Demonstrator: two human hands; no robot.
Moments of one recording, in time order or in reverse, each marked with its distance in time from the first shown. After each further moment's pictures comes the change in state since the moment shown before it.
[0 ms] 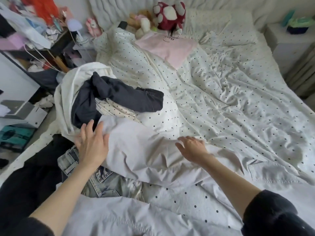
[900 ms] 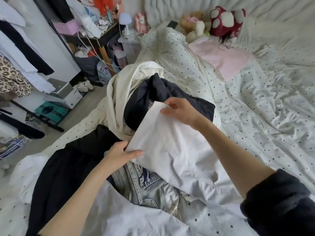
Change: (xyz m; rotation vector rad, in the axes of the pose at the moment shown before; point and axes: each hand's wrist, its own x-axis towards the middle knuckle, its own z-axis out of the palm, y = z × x) left_hand 0.005 -0.083 -0.032 -0.841 -0.441 -0.257; right_hand 0.083 -0.221 -0.087 0.715 -0.029 -0.456
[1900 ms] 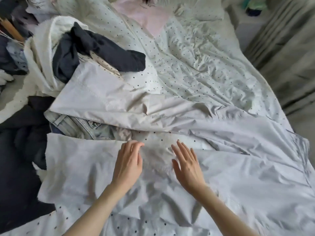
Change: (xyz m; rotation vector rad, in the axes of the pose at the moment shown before) left_hand -0.174 -0.057 0.176 0.506 0.093 0.692; right_hand -0.386 0.142 0.110 -0.702 0.452 0.245
